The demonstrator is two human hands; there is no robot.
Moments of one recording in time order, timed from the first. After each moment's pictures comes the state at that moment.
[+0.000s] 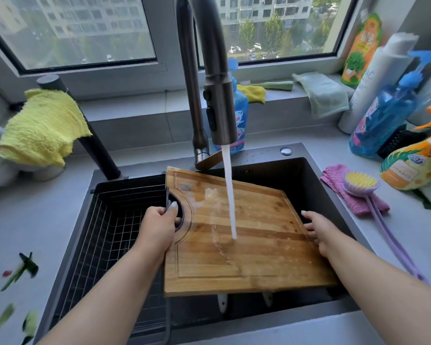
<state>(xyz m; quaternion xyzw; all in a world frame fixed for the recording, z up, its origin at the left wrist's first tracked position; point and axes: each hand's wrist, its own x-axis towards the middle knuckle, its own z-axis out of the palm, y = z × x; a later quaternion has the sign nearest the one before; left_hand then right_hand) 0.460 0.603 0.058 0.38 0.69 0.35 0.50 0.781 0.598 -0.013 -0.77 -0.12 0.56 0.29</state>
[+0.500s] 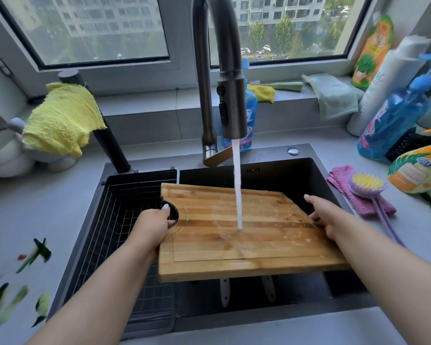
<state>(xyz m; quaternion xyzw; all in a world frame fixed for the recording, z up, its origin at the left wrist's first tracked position) 0.435 0.595 0.056 0.31 0.71 0.34 0.54 0.768 0.611 0.032 -0.79 -0.18 0.54 0.23</state>
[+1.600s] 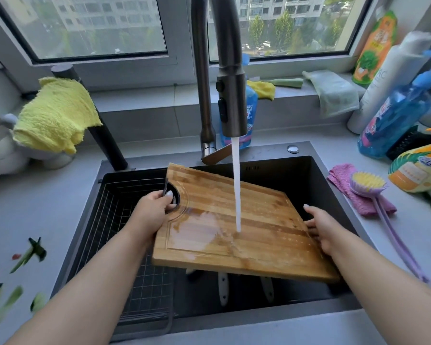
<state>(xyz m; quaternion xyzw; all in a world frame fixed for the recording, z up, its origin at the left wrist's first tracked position) 0.433 0.618 0.060 0.34 0.66 0.37 0.55 0.772 0.598 -0.002 -0.78 -0.15 0.56 0.24</state>
